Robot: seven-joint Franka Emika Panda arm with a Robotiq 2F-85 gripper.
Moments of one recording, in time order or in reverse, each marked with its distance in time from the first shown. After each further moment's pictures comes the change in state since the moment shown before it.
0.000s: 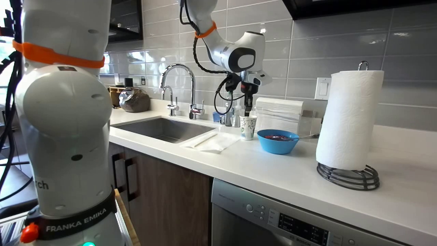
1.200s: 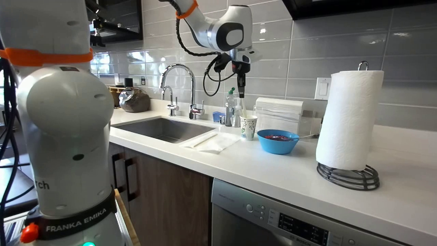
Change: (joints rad) arm 0.026 -0.234 0.008 -0.109 -0.062 0.000 0.158
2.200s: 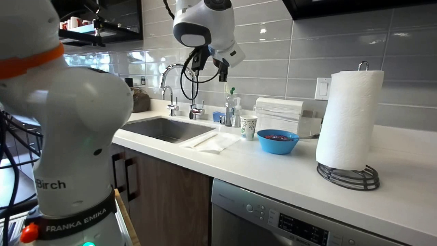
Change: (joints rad) arm 0.405 -0.365 -0.282 -0.349 0.898 0.283 -0.751
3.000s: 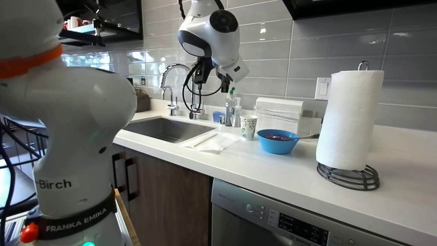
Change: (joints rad) arm 0.126 0.012 -0.178 -0.030 0.262 -0.020 -0.321
